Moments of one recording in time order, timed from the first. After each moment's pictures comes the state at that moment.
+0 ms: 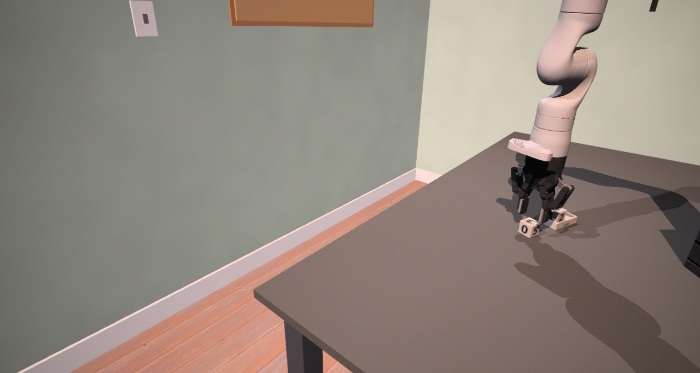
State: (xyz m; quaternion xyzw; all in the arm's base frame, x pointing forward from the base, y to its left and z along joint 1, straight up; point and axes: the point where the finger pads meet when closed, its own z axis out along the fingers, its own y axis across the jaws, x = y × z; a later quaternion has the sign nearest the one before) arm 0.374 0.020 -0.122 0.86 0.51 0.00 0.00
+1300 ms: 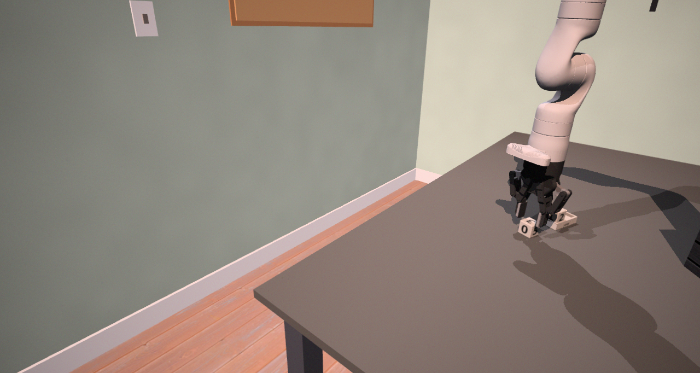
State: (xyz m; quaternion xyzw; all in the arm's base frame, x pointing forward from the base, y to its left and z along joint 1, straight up) arm 0.377 0.021 -0.132 0.86 0.51 0.00 0.00
